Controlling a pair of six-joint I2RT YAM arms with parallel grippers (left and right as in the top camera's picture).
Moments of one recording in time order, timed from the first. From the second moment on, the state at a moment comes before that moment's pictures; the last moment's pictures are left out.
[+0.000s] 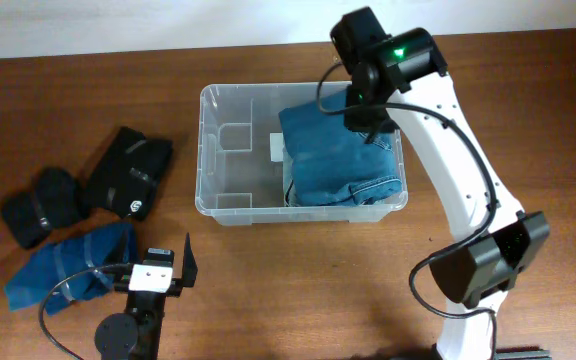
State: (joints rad) left arm 0.03 0.01 0.01 -0.07 0.10 0.29; right arm 0.36 2.02 2.17 -1.54 0.28 0.51
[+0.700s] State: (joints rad) left arm 0.03 0.01 0.01 -0.07 0.10 0.29; right arm 0.36 1.95 1.66 -1.23 0.22 0.49
